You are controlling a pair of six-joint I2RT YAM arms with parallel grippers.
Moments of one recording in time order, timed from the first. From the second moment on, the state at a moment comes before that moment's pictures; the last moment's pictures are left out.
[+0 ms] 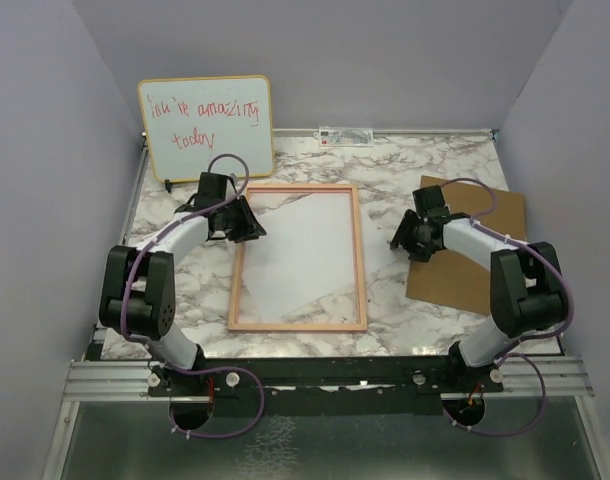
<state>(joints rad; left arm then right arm) -0.14 1.60 0.98 -0.30 0.40 -0.57 0.21 1.62 0.90 -0.39 0.04 0.66</state>
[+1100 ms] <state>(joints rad) -0.41 1.65 1.15 -0.36 0.08 -0.56 0.16 1.64 0.74 0.03 -0.56 0.58</state>
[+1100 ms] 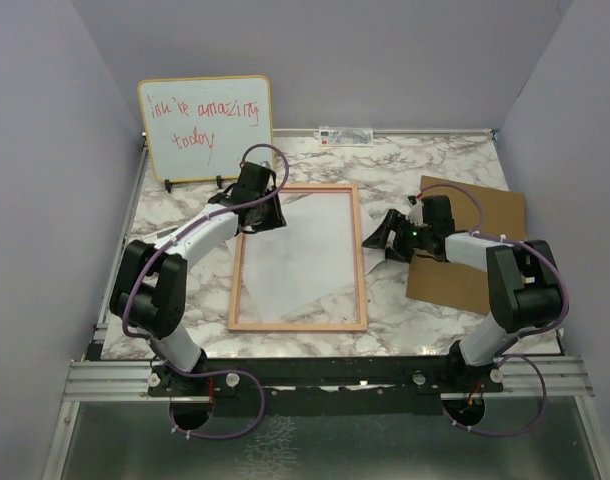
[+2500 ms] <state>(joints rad) -0.18 1.63 1.15 -0.42 0.01 -0.58 0.14 1.76 0.39 1.28 -0.68 1.15</state>
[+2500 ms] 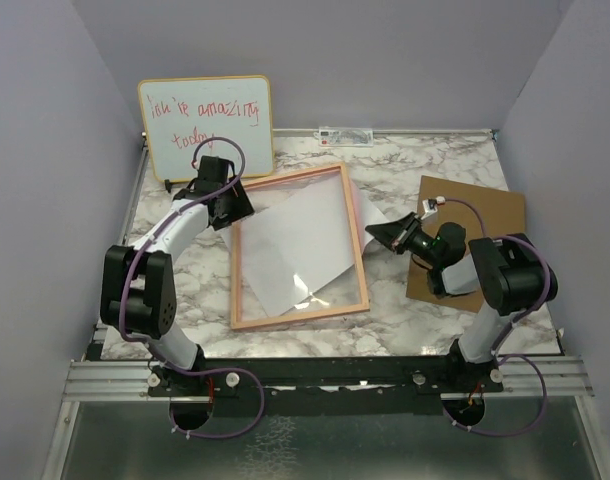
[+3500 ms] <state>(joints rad) -0.14 1.61 1.08 -0.42 -0.02 -0.54 0.14 1.25 0.45 0.96 -0.70 1.01</state>
